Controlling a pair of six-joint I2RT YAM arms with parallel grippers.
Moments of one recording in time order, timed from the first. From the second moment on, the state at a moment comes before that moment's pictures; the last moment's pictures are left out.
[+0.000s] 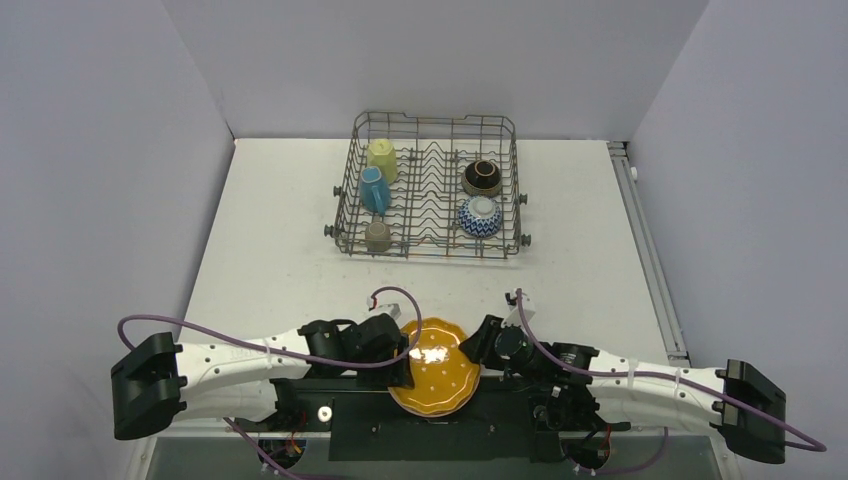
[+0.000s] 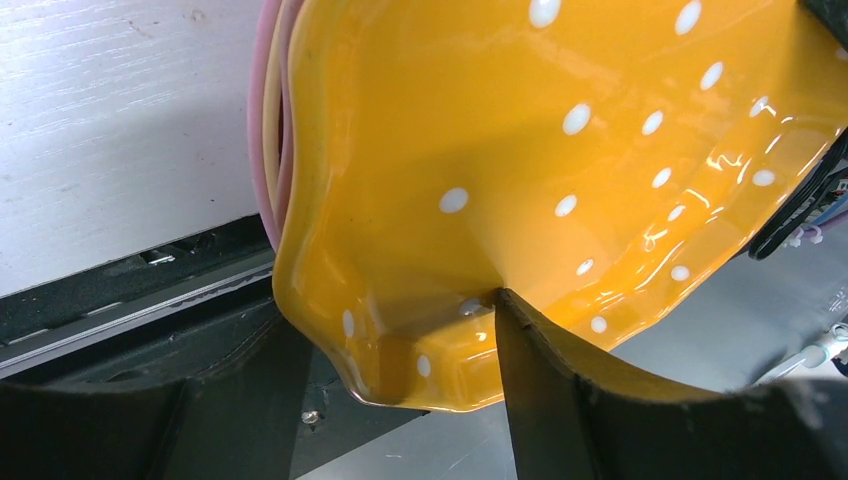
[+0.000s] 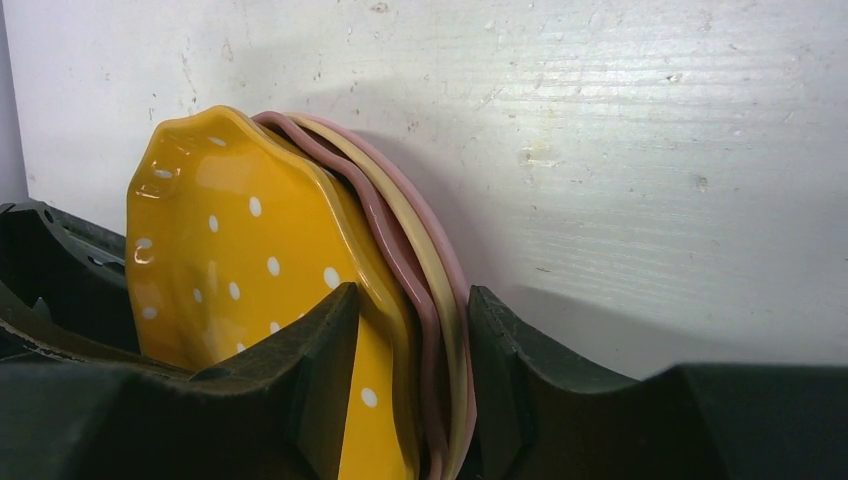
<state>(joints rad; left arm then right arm) -1.19 1.09 0.53 -0.50 0.02 -1.14 1.17 0.81 0.24 -0.15 0.34 1.17</state>
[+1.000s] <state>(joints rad) -1.09 1.04 0.96 -0.76 -0.27 -1.05 1.20 0.75 0.71 -0.67 0.54 0.94</state>
